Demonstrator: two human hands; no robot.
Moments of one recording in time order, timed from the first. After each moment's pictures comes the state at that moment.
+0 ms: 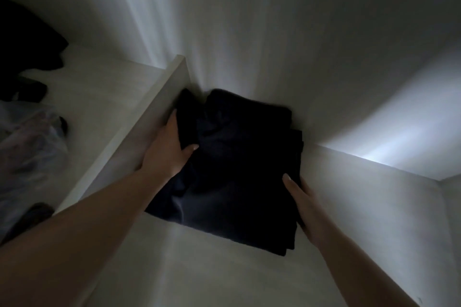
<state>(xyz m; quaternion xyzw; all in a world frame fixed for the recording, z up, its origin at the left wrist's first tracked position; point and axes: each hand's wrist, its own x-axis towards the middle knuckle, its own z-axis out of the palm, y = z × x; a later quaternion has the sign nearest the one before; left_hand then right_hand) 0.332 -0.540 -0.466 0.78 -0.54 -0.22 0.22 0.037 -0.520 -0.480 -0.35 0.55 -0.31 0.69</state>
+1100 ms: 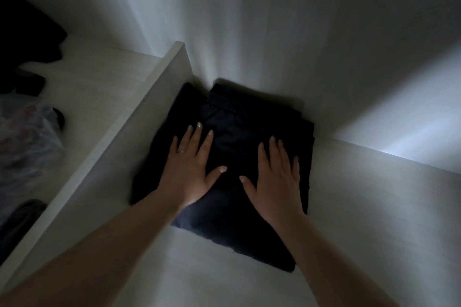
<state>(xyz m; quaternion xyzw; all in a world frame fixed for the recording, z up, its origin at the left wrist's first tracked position) 0.294 -0.510 -0.507 0.71 -0.70 -0.03 0.00 0.097 -0.531 -0.512 -0.81 0.58 -0.04 0.10</state>
